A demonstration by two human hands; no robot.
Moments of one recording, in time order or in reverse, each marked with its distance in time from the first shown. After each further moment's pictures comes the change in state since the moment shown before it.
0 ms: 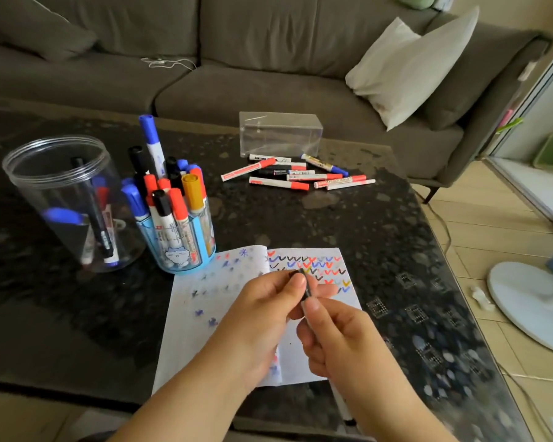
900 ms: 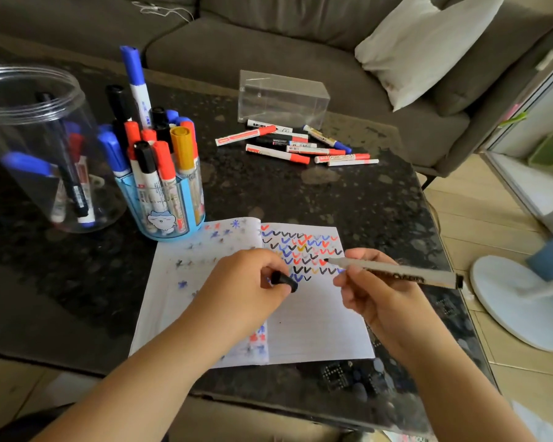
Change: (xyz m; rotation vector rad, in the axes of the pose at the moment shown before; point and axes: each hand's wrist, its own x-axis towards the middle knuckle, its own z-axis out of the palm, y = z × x) left_hand 0.017 -0.007 -0.023 0.837 0.145 0.164; right_hand 0.034 0.004 -0.060 0.182 0.098 0.006
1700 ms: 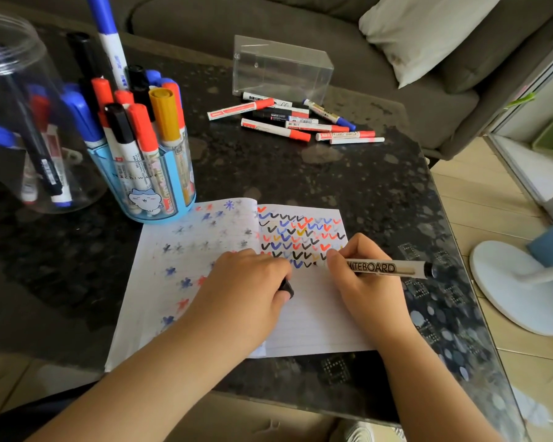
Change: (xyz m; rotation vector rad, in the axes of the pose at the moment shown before) left_hand 0.002 -0.007 0.017 0.464 -0.020 0.268; right_hand 0.029 0.045 -0.002 -0.570 0.146 -0.344
